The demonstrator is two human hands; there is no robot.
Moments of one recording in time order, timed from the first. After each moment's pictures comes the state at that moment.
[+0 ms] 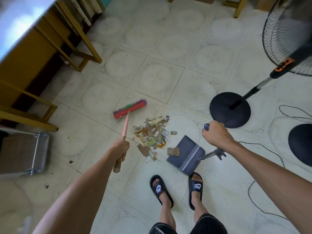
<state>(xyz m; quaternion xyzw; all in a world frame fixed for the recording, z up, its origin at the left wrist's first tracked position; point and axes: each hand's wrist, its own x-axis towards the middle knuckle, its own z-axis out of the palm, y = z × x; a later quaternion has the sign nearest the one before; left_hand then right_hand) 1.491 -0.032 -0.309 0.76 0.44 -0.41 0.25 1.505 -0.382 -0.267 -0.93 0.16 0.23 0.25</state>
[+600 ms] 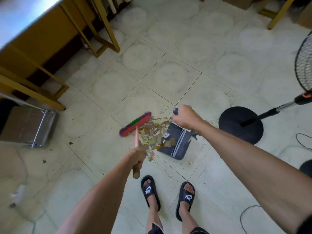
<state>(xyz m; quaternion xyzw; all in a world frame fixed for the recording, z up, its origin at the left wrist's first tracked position) 1.479 -0.119 -0.332 0.71 0.45 -0.45 0.29 1.614 -0.300 -0.269 -0.92 -0.06 0.28 0.28</state>
